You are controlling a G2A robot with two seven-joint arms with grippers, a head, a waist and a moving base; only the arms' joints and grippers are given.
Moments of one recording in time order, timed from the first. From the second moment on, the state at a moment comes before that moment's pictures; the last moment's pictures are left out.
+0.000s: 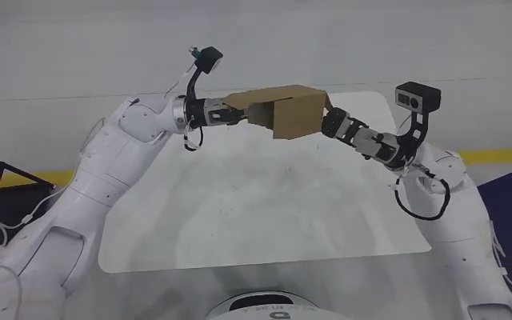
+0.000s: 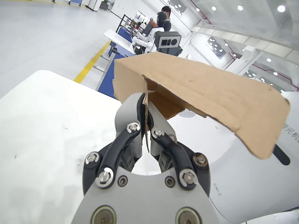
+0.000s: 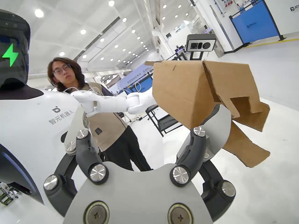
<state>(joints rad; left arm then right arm) 0.63 -1.06 -0.75 -1.25 -0.45 -0.84 -0.88 -1.27 -1.00 1.42 -1.69 0.58 -0.78 1.03</state>
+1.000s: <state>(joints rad) 0.68 -1.09 -0.76 -1.28 -0.55 -0.83 -0.99 -1.26 -0.97 1.39 -1.71 0.83 -0.74 1.08</state>
